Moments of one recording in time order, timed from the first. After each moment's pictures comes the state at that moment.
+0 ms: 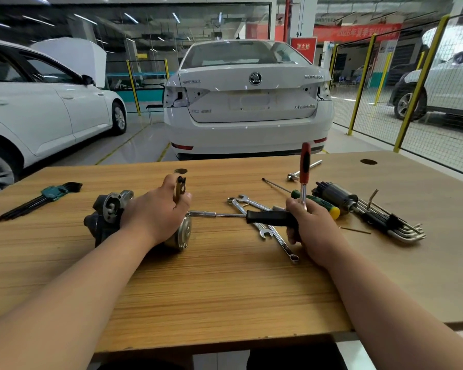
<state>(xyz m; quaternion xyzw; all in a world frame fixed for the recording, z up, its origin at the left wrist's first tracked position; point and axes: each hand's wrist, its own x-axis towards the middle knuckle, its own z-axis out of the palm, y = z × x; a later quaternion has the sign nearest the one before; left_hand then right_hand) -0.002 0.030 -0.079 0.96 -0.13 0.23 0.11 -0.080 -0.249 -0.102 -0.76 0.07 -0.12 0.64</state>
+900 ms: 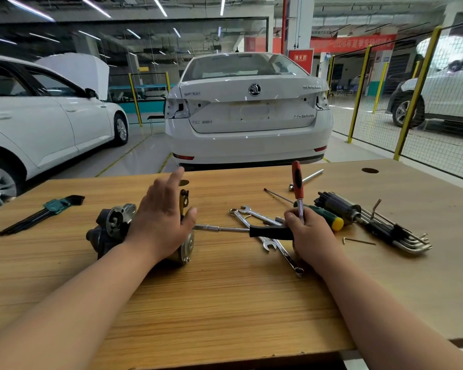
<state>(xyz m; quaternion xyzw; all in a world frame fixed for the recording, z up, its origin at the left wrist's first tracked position) -0.021 0.024 -0.066 0.89 -0.27 0.33 0.16 -0.069 -0.243 -0.101 -0.82 0.07 -0.18 0.53</state>
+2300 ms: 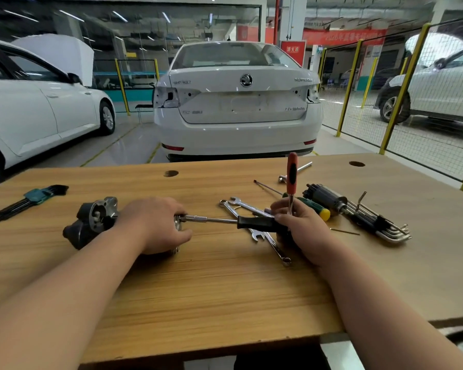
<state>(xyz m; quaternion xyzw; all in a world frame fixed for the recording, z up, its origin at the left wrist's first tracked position) -0.006 0.020 -0.064 0.97 -0.21 0.09 -0.05 -0.078 -0.257 -0.099 -0.75 0.05 -0.06 0.65</state>
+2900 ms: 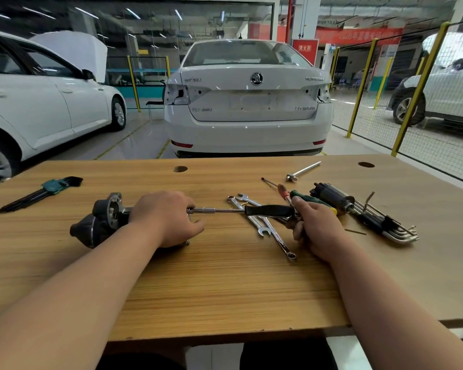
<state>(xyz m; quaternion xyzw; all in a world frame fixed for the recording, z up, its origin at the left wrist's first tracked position) -0.019 0.014 -0.066 0.98 -0.18 0.13 -0.03 -0.065 -0.269 -0.107 -0.75 0.12 -0.08 0.65</state>
